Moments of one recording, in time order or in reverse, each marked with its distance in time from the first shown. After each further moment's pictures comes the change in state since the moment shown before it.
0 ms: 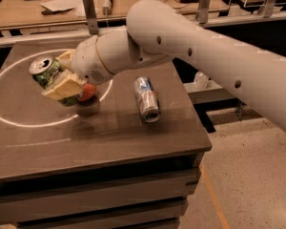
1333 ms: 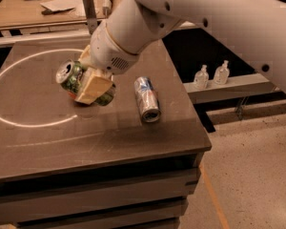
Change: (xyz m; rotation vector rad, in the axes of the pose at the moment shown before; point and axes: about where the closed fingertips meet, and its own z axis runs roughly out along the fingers) arm 0.019 0.025 -0.069 -0.081 0.373 -0.092
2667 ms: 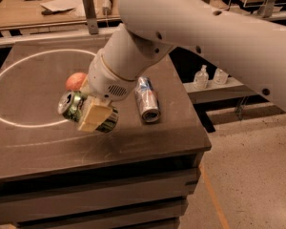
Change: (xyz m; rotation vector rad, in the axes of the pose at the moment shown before) arm 0.016 0.053 0.027 -0.090 0.075 0.061
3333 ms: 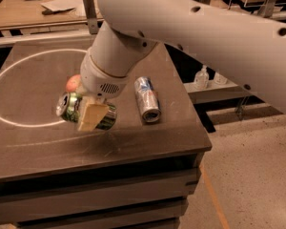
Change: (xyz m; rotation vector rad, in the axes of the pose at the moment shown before) arm 0.001 -0.008 0.004 0.008 0.095 -0.057
